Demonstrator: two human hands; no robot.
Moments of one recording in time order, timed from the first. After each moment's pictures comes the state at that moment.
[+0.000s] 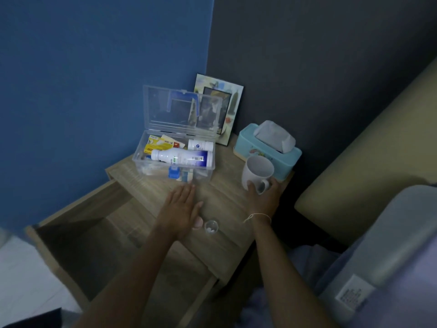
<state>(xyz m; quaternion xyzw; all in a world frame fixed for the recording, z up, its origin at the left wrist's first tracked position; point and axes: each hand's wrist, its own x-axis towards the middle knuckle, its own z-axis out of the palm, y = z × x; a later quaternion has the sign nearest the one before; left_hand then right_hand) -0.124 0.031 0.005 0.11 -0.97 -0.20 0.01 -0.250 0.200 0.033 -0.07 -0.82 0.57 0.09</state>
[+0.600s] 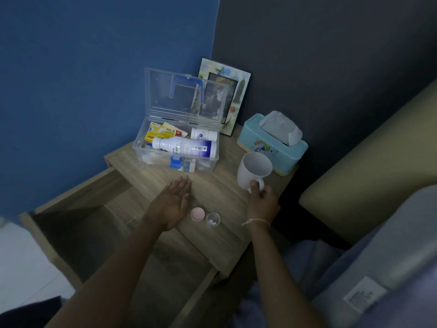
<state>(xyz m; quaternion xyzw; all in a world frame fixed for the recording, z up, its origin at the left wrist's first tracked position) -0.115 0.003 -0.006 0.09 -0.95 -0.28 0.00 -0.223 0.200 0.019 -0.09 -0.82 0.56 0.07</state>
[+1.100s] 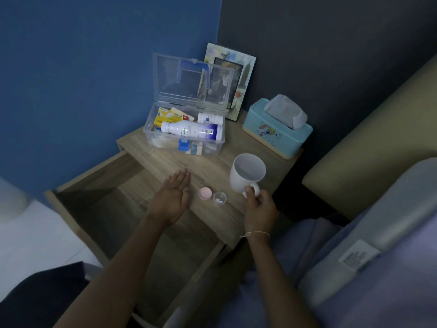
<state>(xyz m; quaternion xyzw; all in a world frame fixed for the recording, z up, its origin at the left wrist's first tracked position) -0.072 0.019 -0.006 0.12 -0.96 -0.24 0.04 -0.146 0.220 0.017 -0.03 -0.84 0.54 0.06</state>
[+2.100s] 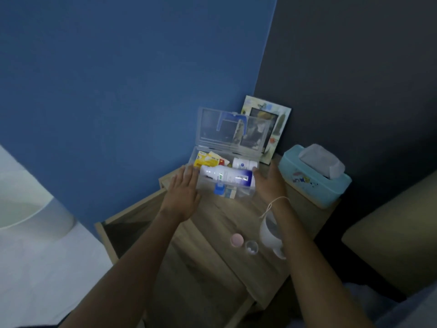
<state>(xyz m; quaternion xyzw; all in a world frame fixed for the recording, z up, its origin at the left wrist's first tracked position) -0.106 -0.073 0.055 0.21 -0.97 -0.13 0.06 -0.256 0.100 0.111 0.16 -0.87 0.44 -0.12</state>
